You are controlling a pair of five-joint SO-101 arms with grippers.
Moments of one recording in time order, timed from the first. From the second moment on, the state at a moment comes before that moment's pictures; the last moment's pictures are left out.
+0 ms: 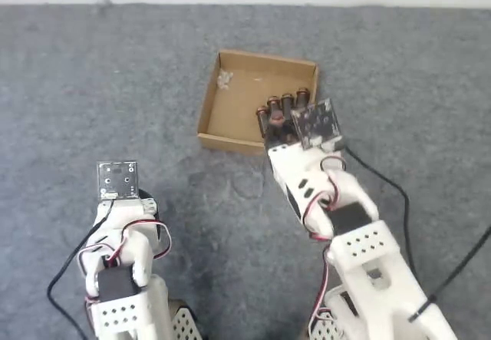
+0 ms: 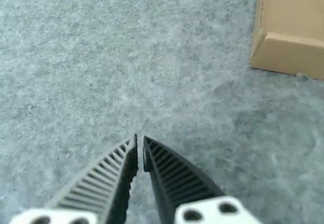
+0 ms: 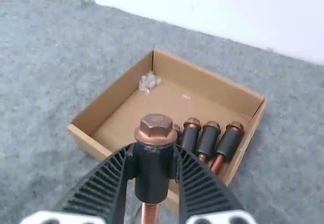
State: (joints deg) left arm -18.2 -103.3 97.0 63.1 -2.4; right arm -25.2 -47.5 63.6 18.7 1.2
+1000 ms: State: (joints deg) left arm -18.2 -103.3 97.0 63.1 -2.4; right arm -17.5 29.1 -15.2 56.9 1.3
